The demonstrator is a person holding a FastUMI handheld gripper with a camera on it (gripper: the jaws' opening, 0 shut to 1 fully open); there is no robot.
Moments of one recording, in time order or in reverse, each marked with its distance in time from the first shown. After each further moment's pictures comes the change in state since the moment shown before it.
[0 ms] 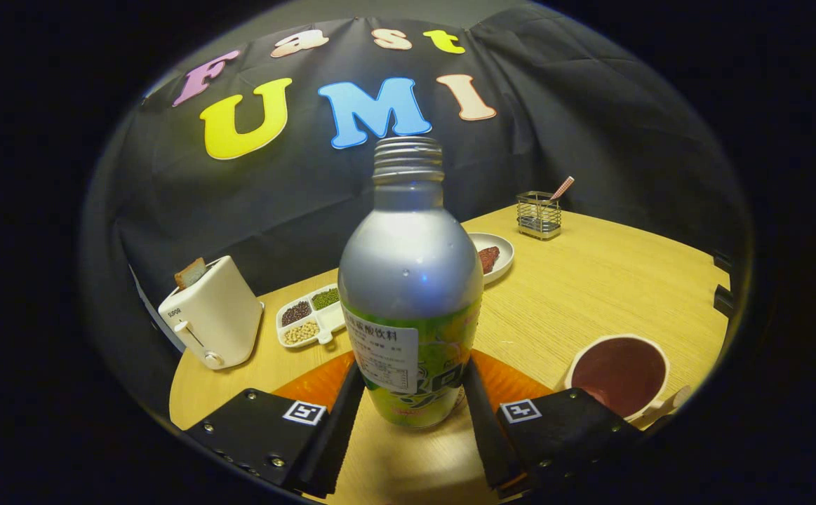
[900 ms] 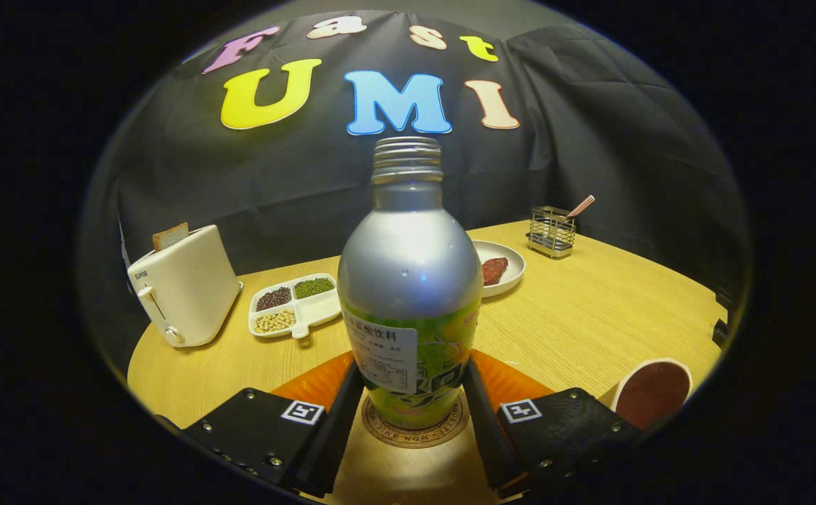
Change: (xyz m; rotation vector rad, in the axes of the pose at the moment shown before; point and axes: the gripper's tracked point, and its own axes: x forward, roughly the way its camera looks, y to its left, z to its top) arm 0.043 -0.004 -0.012 -0.143 -0.026 -0.029
